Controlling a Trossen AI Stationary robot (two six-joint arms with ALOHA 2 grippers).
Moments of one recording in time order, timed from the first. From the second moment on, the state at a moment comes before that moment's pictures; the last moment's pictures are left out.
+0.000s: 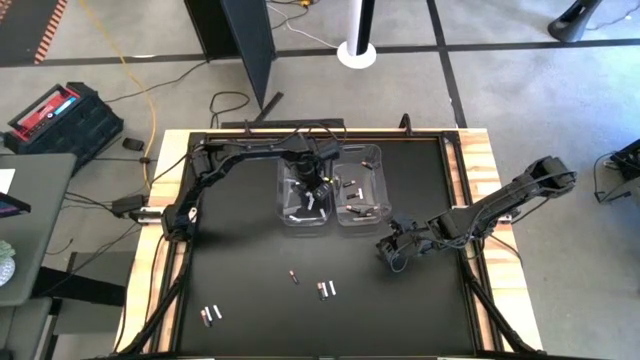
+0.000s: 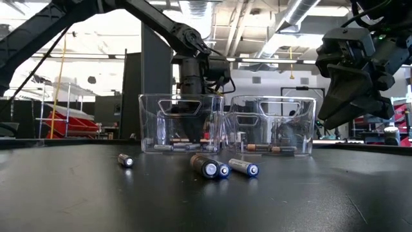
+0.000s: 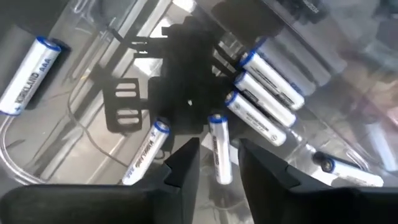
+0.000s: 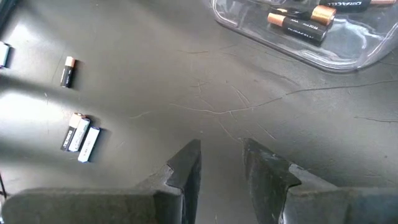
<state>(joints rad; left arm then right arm) 0.39 2.17 1.76 -0.99 0.05 -0.32 0.38 1.22 0.52 -0.21 0.35 1.23</state>
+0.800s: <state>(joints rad) 0.12 1.53 1.48 -0.94 -0.60 -0.60 0.43 1.22 0.52 -0.21 0.33 1.29</state>
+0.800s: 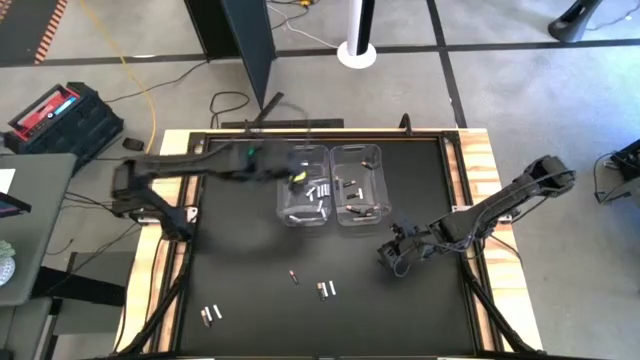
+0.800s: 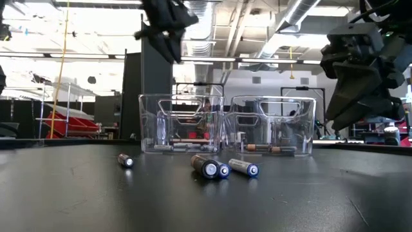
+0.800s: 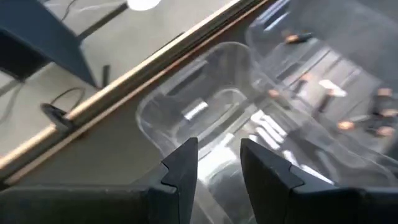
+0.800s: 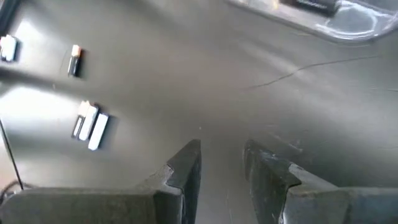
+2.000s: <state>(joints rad) -0.44 0.82 0.41 -0.39 -0.71 -0.75 0.54 1.72 1.25 -0.68 0.52 1.58</state>
